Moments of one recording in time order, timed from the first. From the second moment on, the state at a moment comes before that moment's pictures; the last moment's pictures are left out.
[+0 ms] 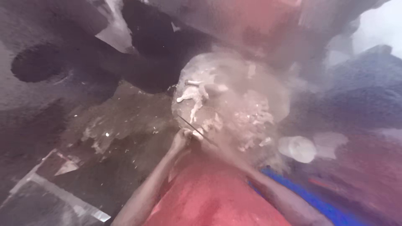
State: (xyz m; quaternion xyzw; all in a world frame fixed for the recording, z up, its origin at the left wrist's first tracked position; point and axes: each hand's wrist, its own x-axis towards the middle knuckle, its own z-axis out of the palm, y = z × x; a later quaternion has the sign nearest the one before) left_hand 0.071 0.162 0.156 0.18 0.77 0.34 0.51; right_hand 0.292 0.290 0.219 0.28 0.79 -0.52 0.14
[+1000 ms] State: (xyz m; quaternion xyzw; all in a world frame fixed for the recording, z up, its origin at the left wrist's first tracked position) left_hand 0.024 0.202 0.243 0.38 0.72 0.41 0.40; right_hand 0.303 0.270 0.191 0.33 0.71 -0.58 0.20
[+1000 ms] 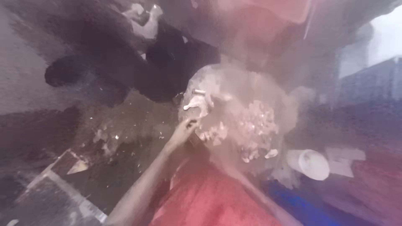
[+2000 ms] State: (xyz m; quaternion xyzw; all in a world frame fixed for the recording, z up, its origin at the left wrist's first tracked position) left_hand 0.075 0.180 0.157 0.17 0.77 0.41 0.46; right_hand 0.302 0.285 0.225 0.40 0.76 -0.51 0.07
